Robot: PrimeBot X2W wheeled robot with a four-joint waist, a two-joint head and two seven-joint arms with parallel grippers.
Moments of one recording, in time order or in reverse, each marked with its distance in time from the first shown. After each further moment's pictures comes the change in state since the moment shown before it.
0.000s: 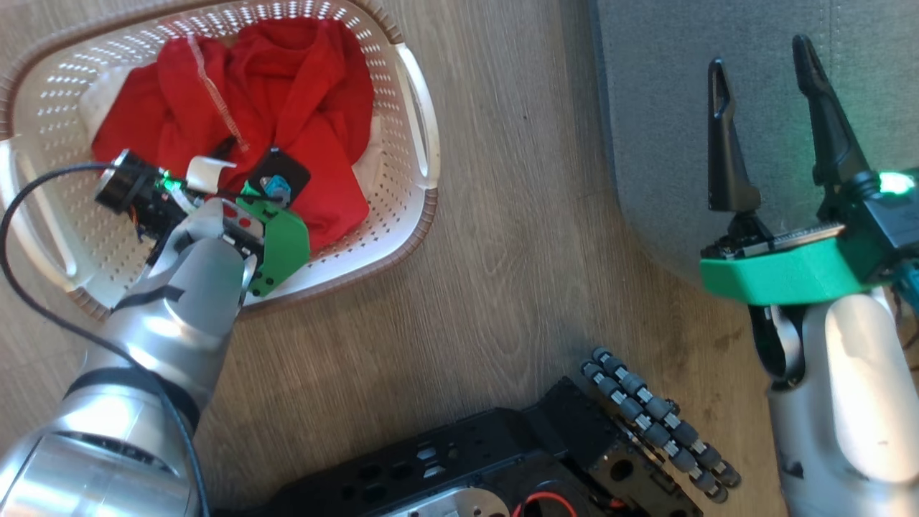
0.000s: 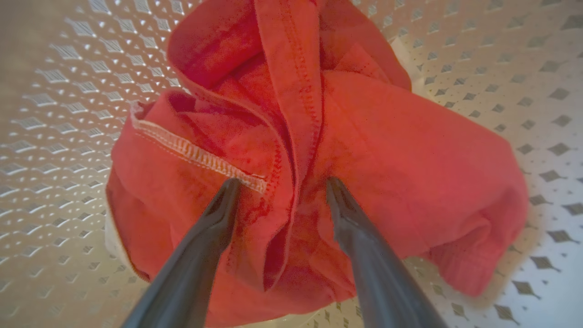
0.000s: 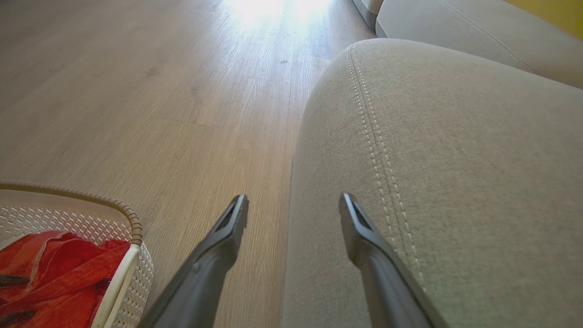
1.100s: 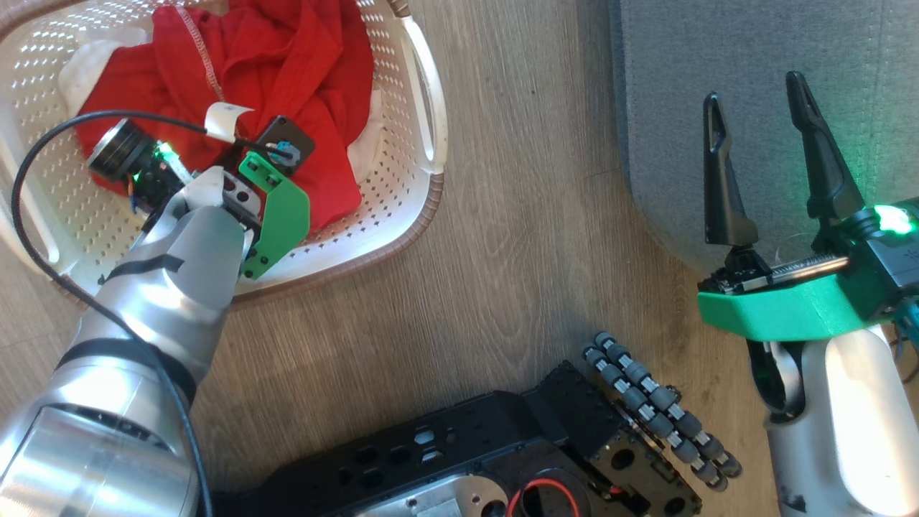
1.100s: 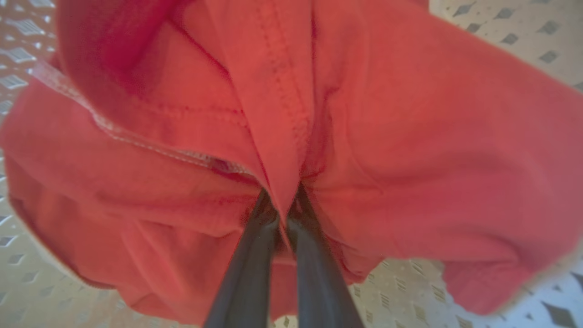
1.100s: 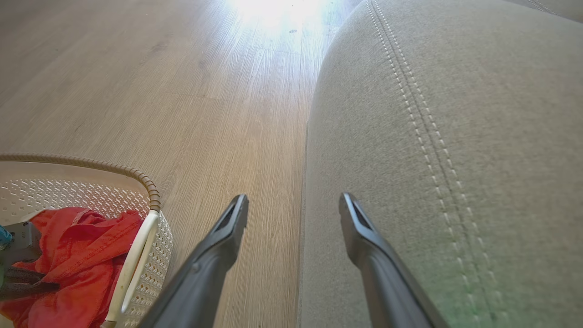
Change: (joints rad) left arm -0.082 -0.002 -0.075 0.024 -0.019 -0.071 0.200; right arm 0.089 0.000 0.014 -0.071 0.031 0.000 0.000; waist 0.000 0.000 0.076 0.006
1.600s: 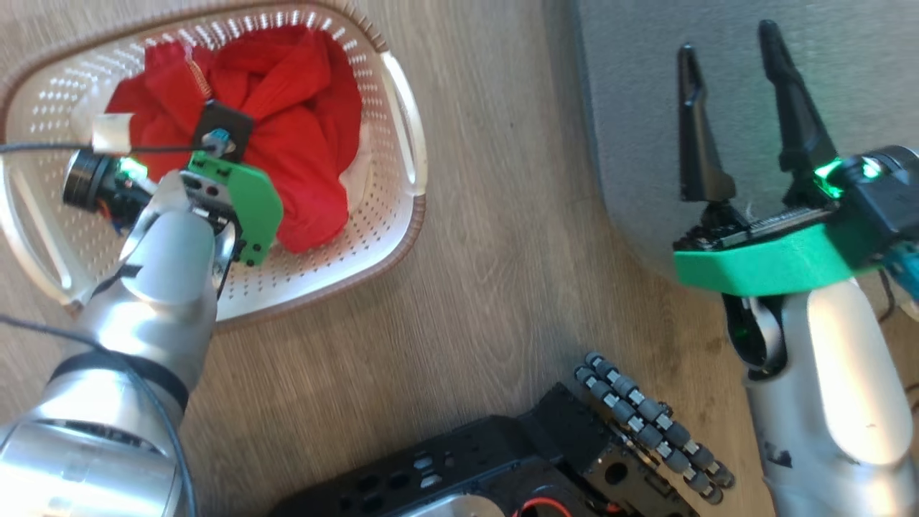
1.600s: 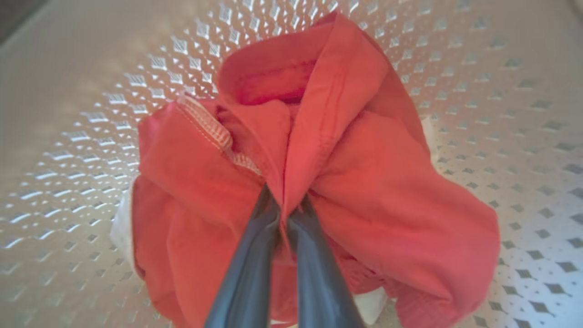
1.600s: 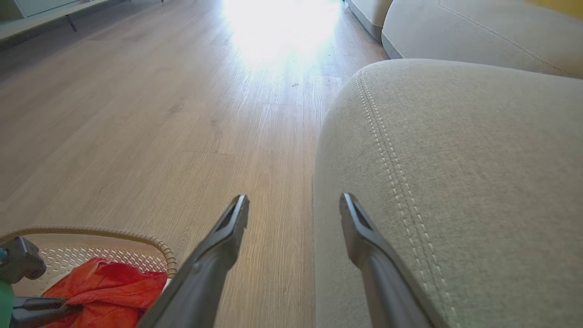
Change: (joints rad) left arm 0.027 0.011 0.150 0.003 -0.202 0.022 -0.185; right arm -0.126 0.000 0.058 0.078 0.092 0.000 0.000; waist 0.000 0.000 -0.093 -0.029
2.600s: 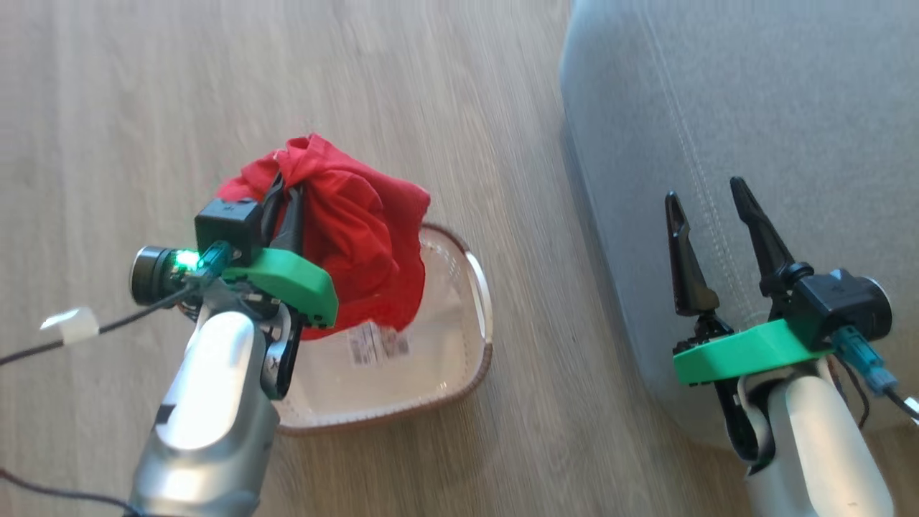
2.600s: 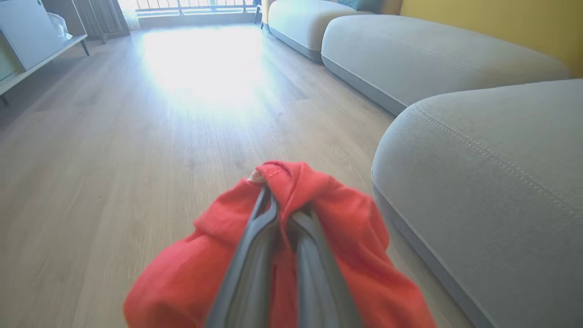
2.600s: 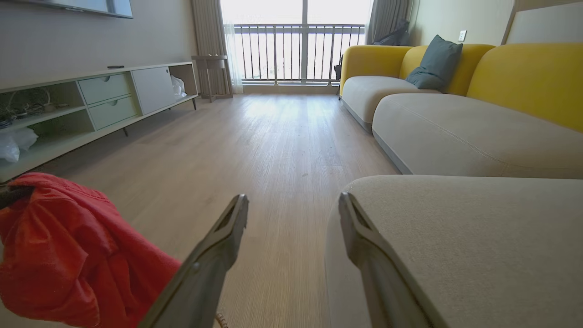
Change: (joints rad) left arm 0.502 -0.060 0.245 -0.738 -0.115 -0.006 -0.044; right arm 0.209 -0.002 -0.040 0.118 -0.038 0.000 0.000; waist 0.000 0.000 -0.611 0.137
